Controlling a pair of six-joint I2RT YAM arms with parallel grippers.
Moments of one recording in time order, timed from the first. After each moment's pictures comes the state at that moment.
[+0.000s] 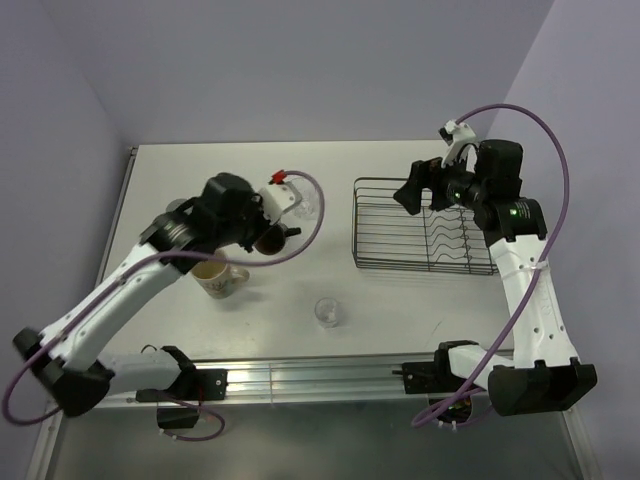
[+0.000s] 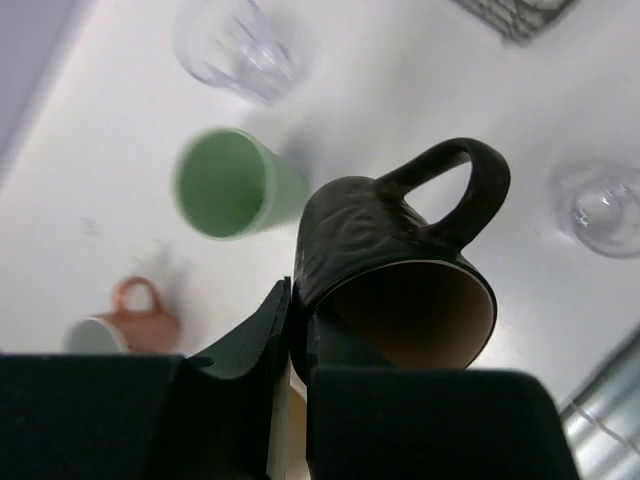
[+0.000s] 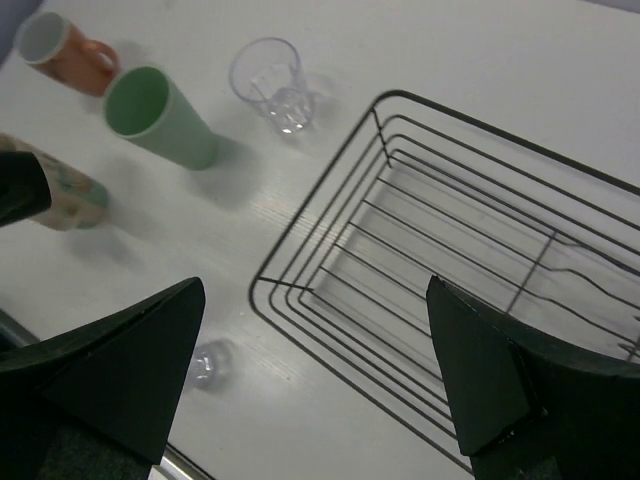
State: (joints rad) left arm -0.73 1.31 1.41 -0.87 -0.02 0.30; right arm 0.03 1.13 1.34 -0.73 -0.46 -0.05
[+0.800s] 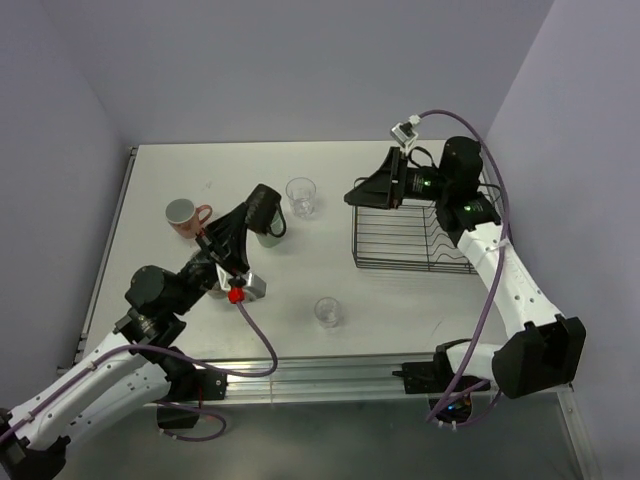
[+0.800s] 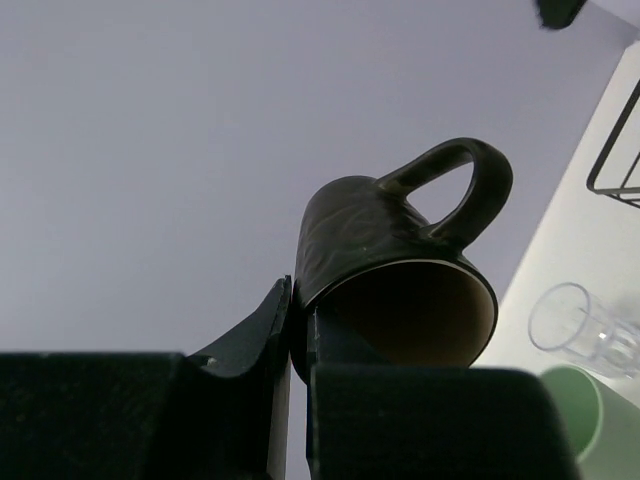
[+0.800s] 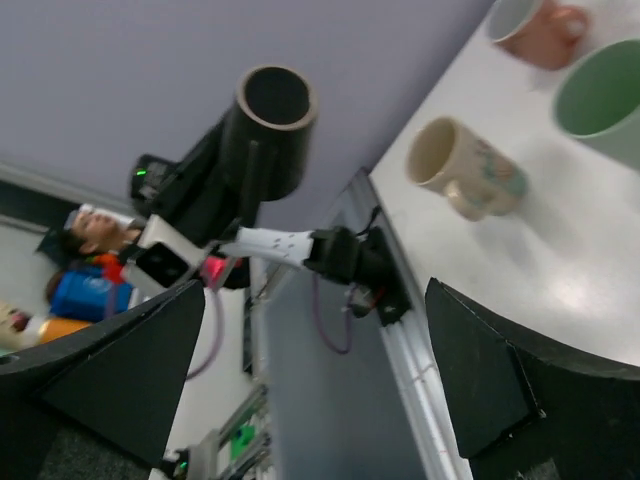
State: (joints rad) left arm -0.77 0.60 0.61 0.32 0.05 1.11; right arm 0.18 1.23 1.16 -0.07 -1.14 0.84
